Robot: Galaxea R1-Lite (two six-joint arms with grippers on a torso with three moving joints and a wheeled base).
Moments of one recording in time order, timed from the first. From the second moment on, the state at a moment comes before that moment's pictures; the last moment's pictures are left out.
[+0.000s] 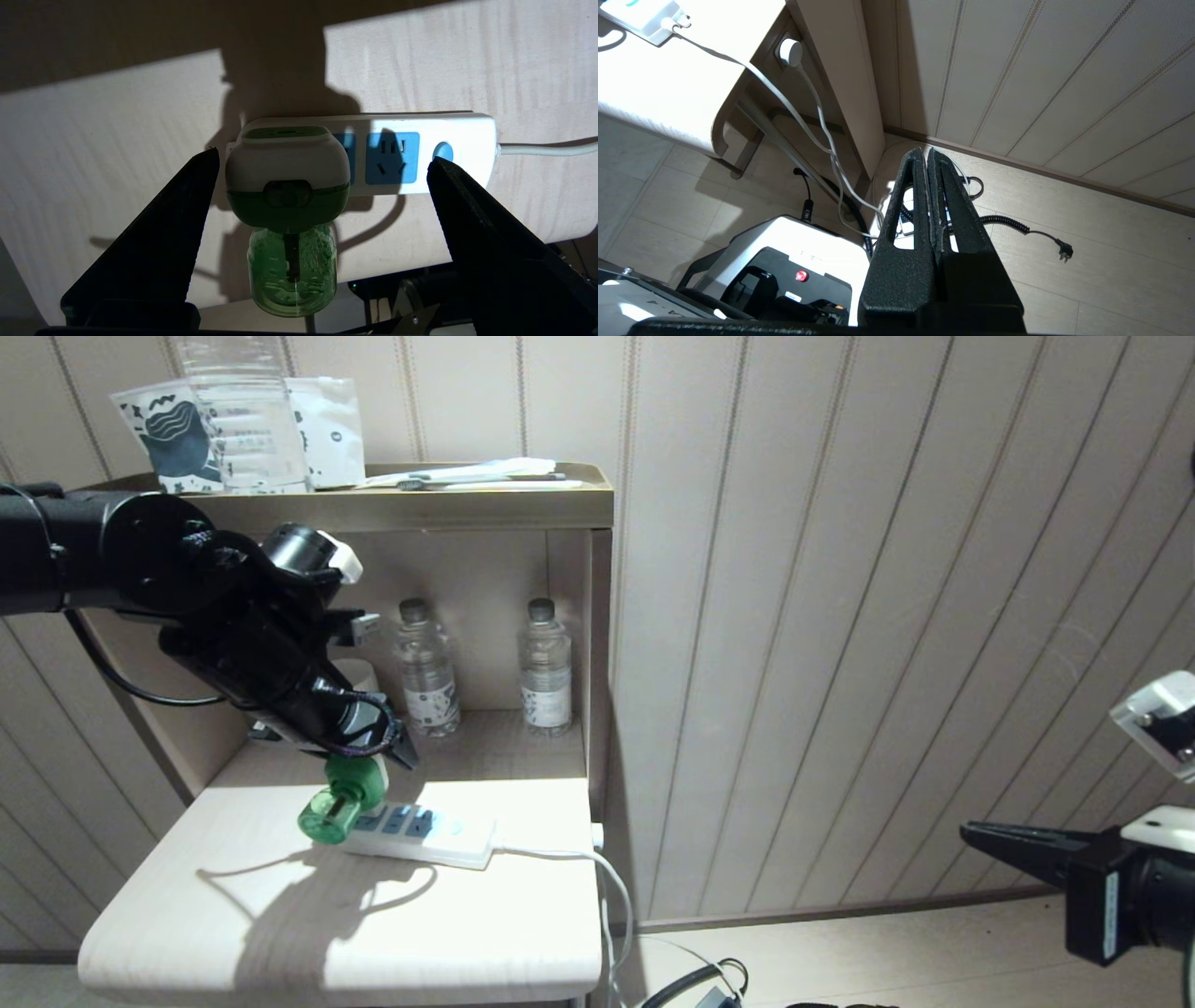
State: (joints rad) left arm -0.29 1.92 -1.63 0.83 0.00 -0.09; right arm 0.36 1.05 -0.65 0.03 0.02 0.05
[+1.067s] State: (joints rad) left arm -0.28 2.04 -1.71 0.86 0.06 -0.02; right arm 0.36 1.12 -0.65 0.00 0.02 0.05
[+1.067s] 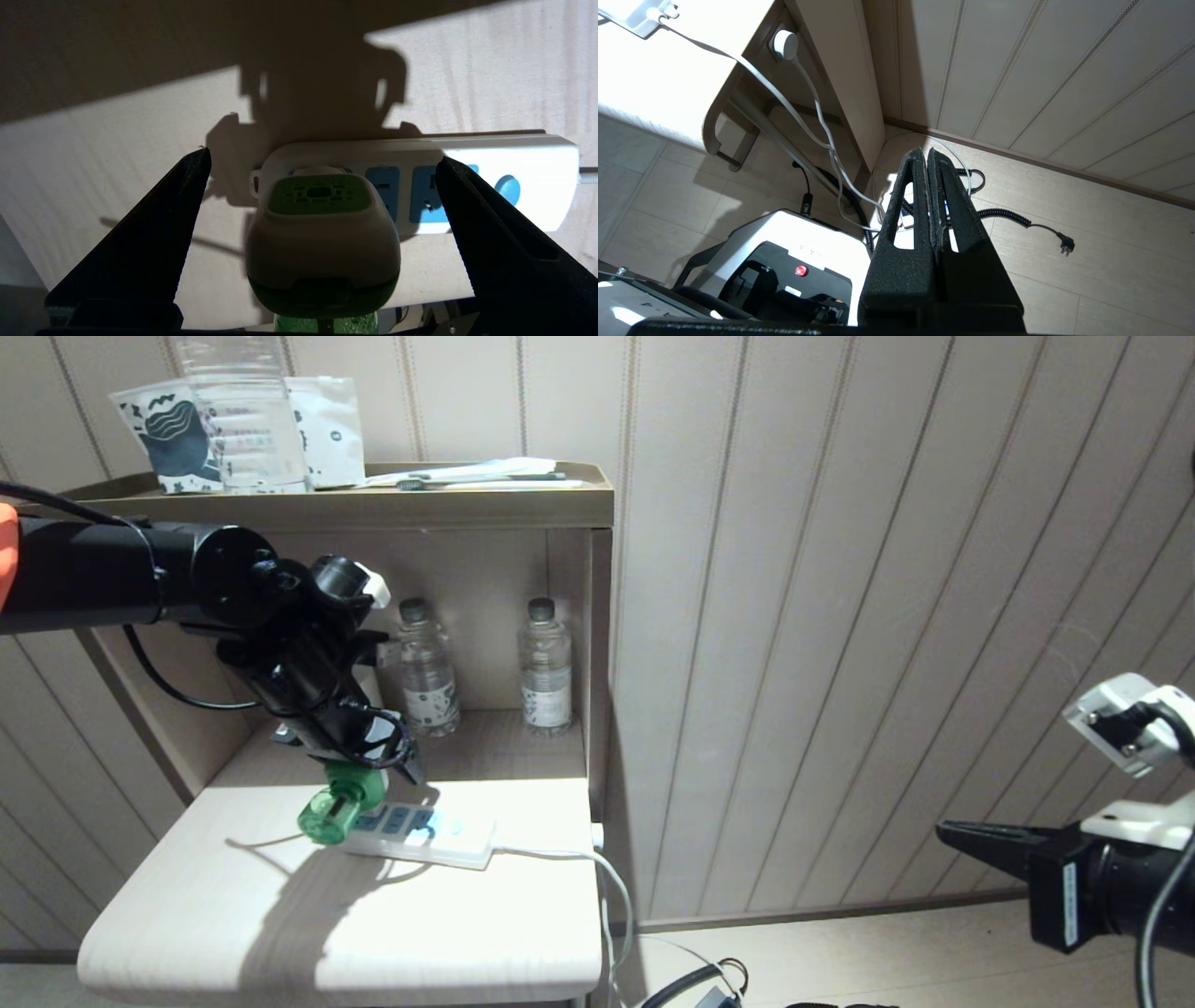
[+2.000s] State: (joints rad) left arm -0.28 2.12 -1.84 1.04 0.08 0.00; right arm 0.36 1.15 -0.65 0.00 0.02 0.06
